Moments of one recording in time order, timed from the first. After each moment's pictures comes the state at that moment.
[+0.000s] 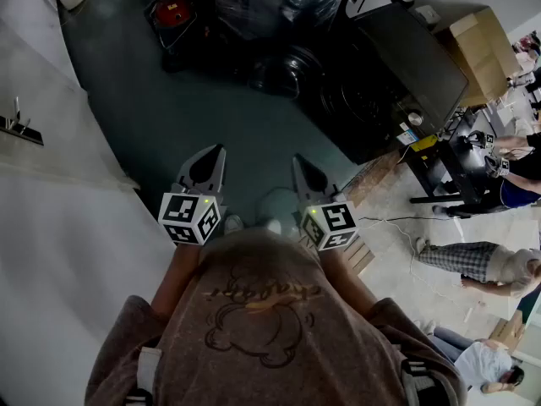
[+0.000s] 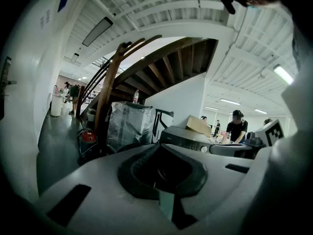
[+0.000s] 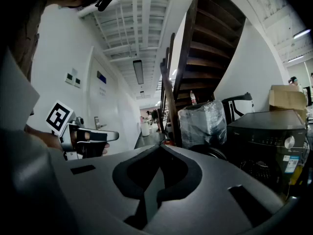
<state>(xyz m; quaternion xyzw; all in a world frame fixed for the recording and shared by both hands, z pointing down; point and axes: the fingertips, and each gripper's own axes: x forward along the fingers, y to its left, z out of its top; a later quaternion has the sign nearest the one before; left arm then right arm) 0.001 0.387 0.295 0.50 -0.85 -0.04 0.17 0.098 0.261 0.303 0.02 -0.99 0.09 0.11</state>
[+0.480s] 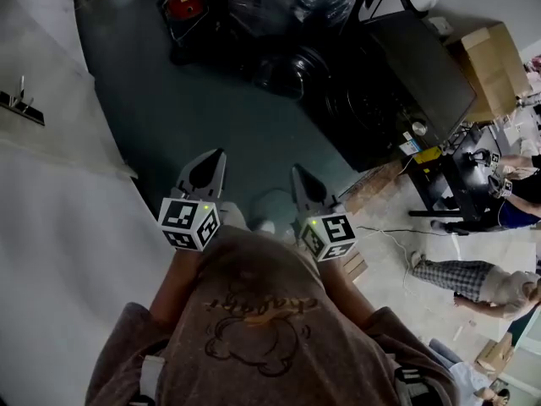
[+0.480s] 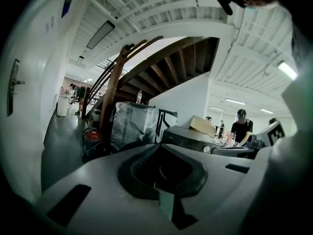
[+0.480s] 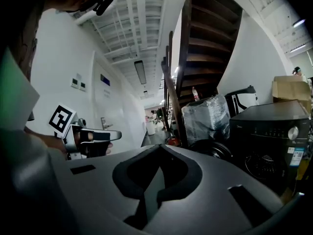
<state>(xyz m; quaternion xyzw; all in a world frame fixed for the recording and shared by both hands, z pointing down) 0.033 0.379 0.306 0.47 -0.86 -0.05 0.18 0.128 0.253 0.319 -0.01 -0.99 0.11 0.11</state>
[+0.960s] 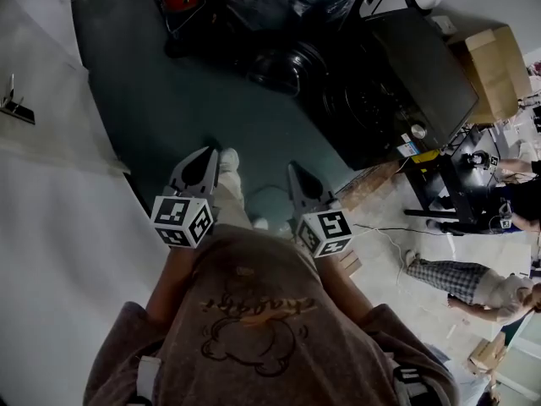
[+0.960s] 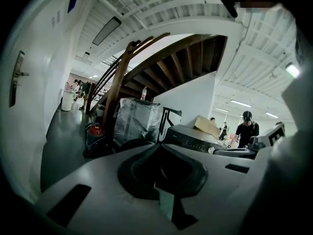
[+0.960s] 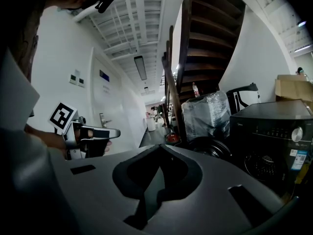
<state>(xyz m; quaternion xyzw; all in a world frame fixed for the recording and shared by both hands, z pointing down) 0.011 0.367 0.326 0.45 -0.87 -0.06 0.19 0.108 0.232 0.338 -0.02 -0.99 0.11 0.13</state>
